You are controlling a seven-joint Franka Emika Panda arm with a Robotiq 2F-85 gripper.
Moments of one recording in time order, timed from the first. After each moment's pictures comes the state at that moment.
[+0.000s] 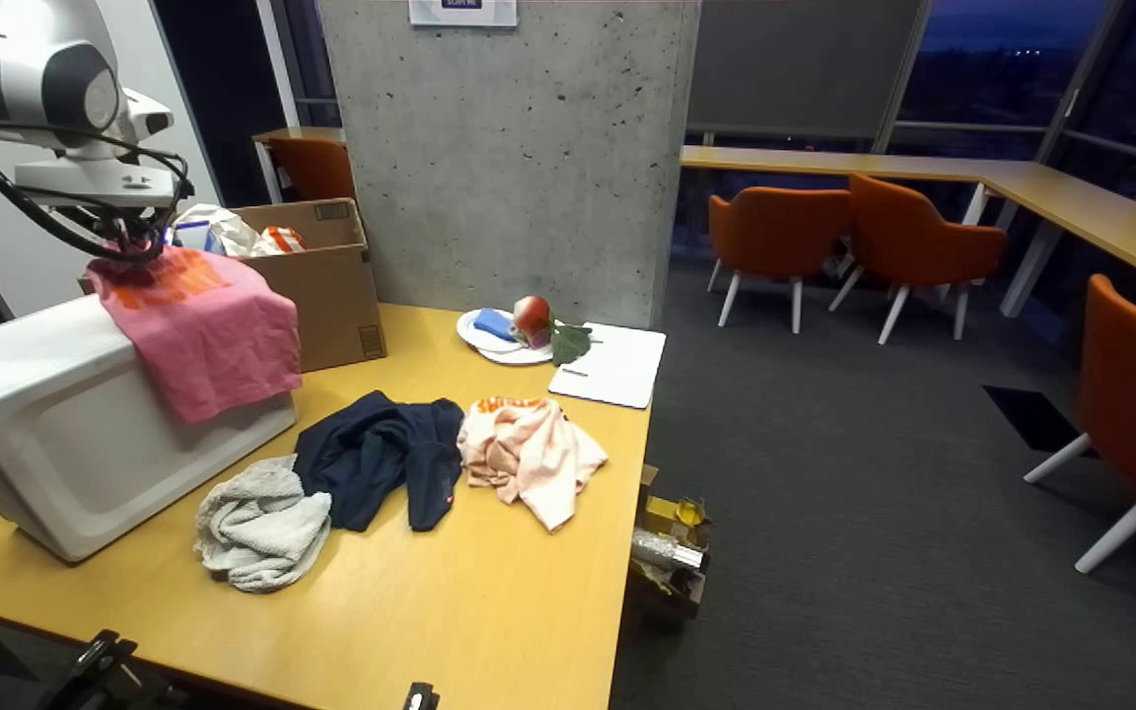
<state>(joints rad) 0.44 1.30 0.21 -0.45 0.01 2.12 -0.22</state>
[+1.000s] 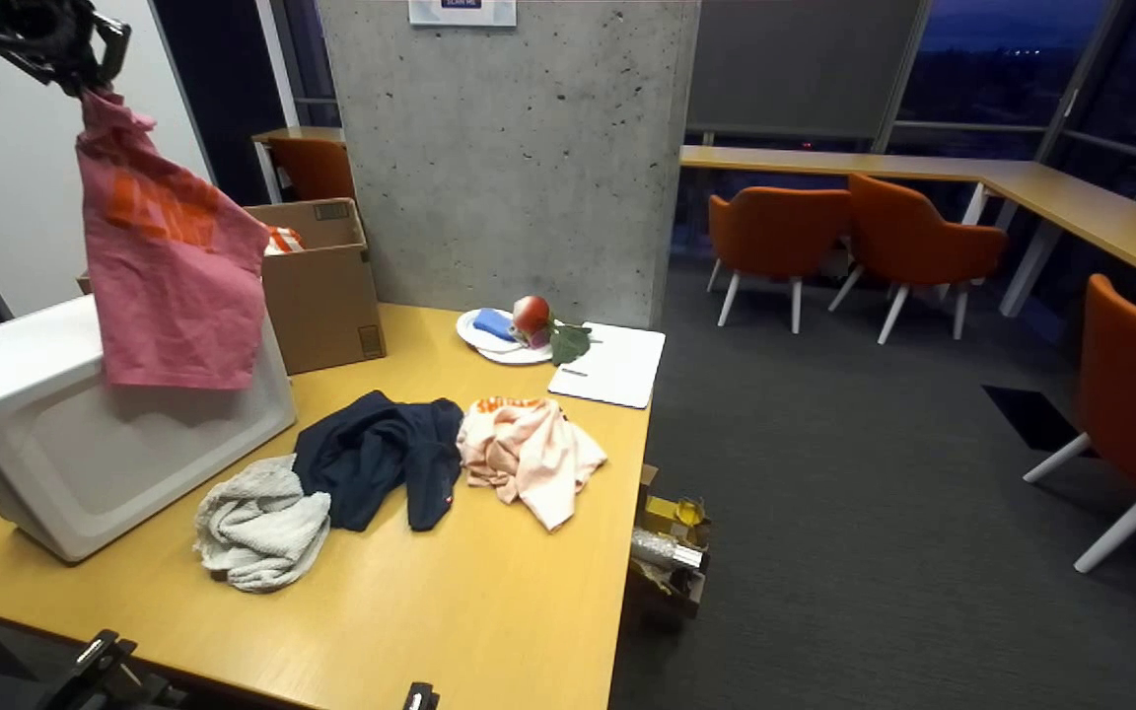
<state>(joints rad) 0.49 0.99 0.05 -0.45 -0.10 1.69 0.07</state>
